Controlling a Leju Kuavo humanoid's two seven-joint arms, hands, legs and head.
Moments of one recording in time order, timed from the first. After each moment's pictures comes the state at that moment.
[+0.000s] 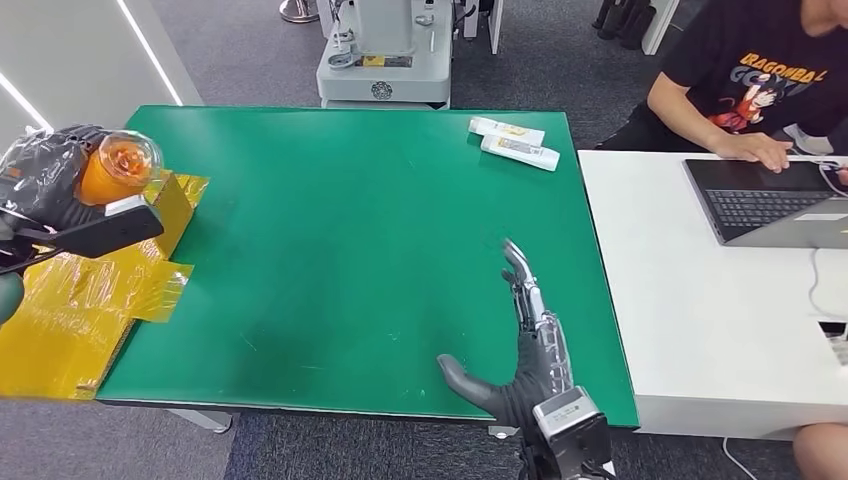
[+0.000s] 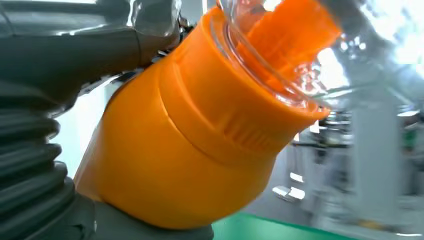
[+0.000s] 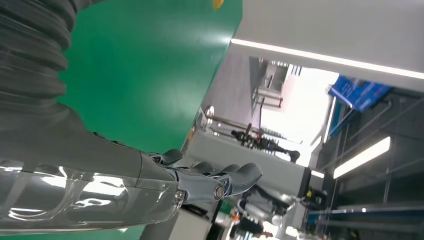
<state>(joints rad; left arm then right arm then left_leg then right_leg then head) -0.60 0.72 -0.33 -1.25 -0.80 0.01 -0.18 0.02 -0.01 0.62 -1.85 0.18 -0.29 -0.45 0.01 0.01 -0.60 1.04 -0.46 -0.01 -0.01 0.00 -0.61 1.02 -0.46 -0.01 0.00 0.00</state>
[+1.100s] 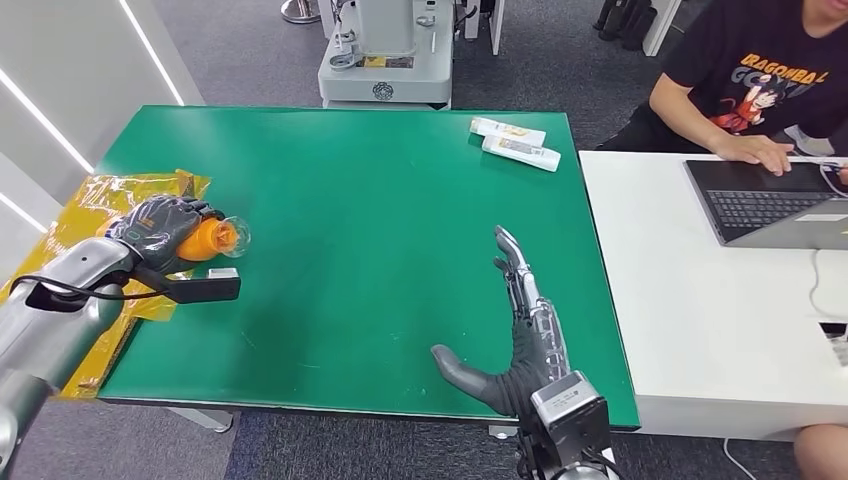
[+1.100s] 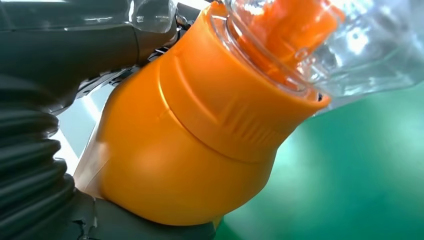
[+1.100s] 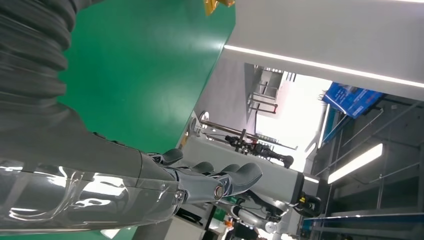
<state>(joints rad) -0.73 0.50 -0.52 -0.76 -1.14 0.05 -0.37 0.00 0.04 0.58 -1.86 0.20 -0.21 -0.42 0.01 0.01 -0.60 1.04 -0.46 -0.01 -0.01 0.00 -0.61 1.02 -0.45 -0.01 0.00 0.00</state>
